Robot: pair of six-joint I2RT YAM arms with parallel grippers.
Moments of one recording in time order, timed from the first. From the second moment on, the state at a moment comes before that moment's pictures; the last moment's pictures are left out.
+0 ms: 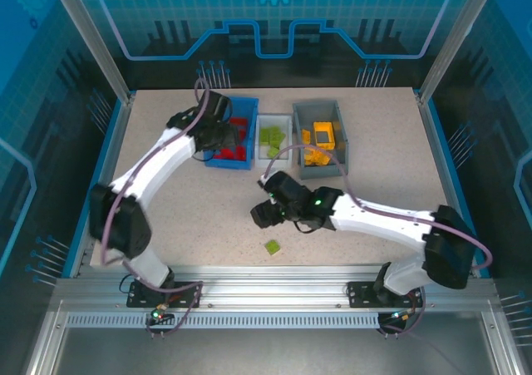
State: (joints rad) left arm -0.36 1.59 1.45 -0.81 -0.09 -0.55; right arm 1.03 1.47 1.02 -0.49 0.12 0.44
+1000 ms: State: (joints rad) left arm -0.44 0.73 0.94 -0.96 0.28 -0.85; right arm 1.20 1.79 1.09 -0.73 0.17 0.59
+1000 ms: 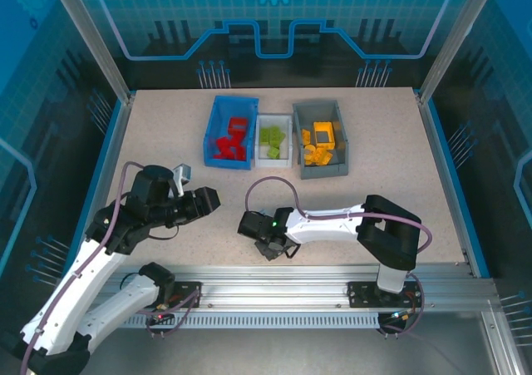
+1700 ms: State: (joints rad) left arm -0.44 1.00 1.10 -0.68 0.26 -0.87; right arm 0.74 1.92 1.70 -0.78 0.33 0.41
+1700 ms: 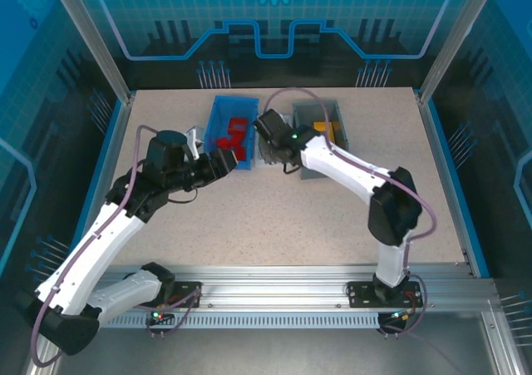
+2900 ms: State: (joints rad) left arm -0.44 1.01 1.06 -0.65 0.24 -0.87; right arm 0.64 2.37 2.12 -0.85 0.23 0.30
